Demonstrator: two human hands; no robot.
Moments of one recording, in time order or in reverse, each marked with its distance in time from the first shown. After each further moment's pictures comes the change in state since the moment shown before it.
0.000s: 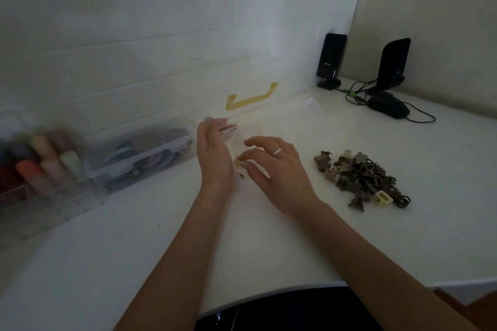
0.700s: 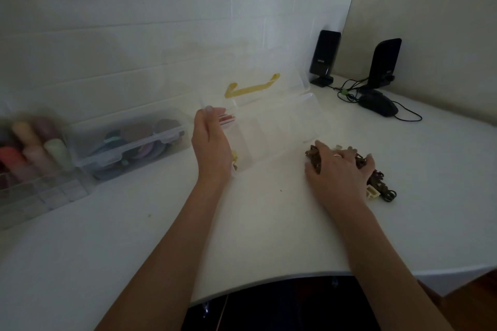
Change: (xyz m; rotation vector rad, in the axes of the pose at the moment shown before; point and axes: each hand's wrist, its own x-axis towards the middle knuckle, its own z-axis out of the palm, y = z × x) left_hand -0.007 0.003 0.007 0.045 0.010 0.100; right_hand -0.037 0.049 -0.048 -0.537 -0.350 0.763
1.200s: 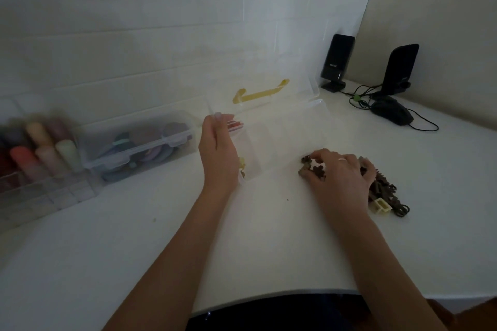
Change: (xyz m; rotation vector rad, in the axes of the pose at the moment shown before) left_hand 0.000 -0.002 -0.002 0.025 -0.015 0.024; right_hand 0.003 -0.007 0.000 0.204 0.110 -0.094
